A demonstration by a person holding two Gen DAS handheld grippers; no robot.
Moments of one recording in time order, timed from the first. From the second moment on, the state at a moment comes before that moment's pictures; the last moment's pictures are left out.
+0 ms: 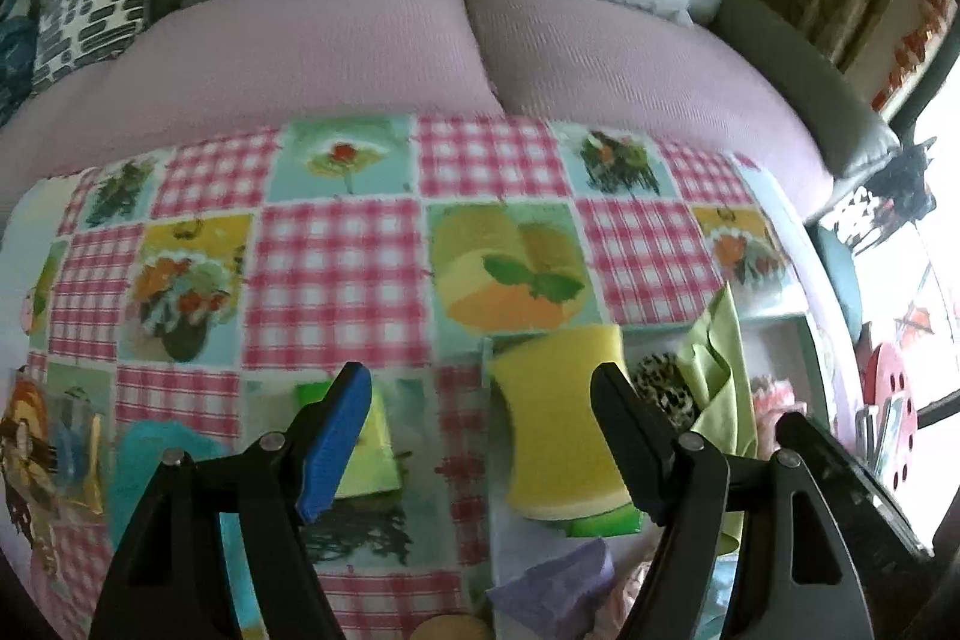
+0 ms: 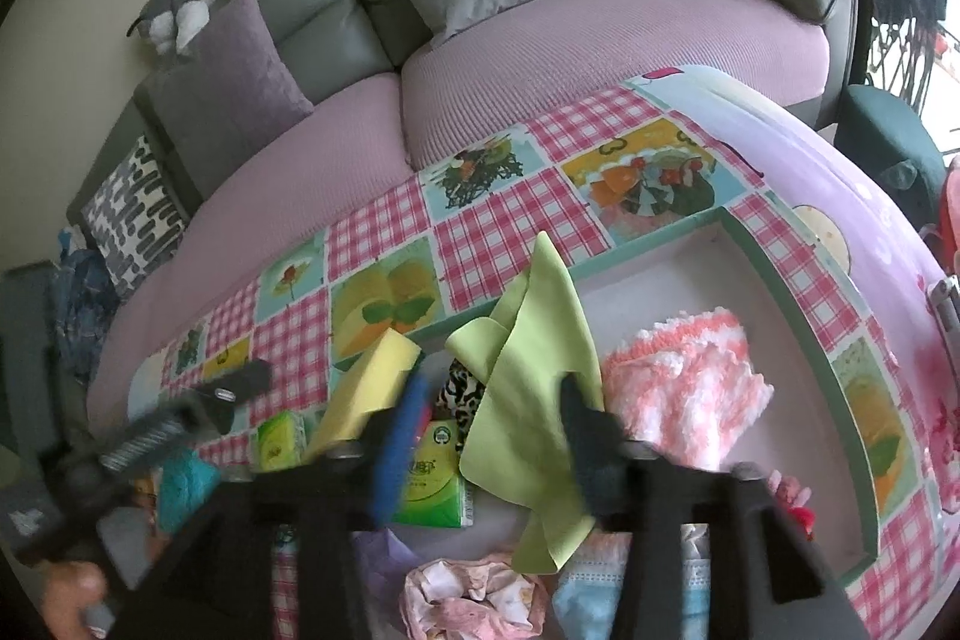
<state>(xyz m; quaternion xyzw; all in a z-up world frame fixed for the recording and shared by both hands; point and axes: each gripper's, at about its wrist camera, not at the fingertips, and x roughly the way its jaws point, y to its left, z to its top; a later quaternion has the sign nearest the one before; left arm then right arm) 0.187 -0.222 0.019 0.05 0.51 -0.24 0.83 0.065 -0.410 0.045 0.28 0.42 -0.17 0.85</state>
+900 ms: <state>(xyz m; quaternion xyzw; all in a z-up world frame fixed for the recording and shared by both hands) 0.190 -0.054 0.040 -0.04 0.48 -0.10 0.87 0.082 -0.340 0.053 0.23 0.44 -0.12 0.86</state>
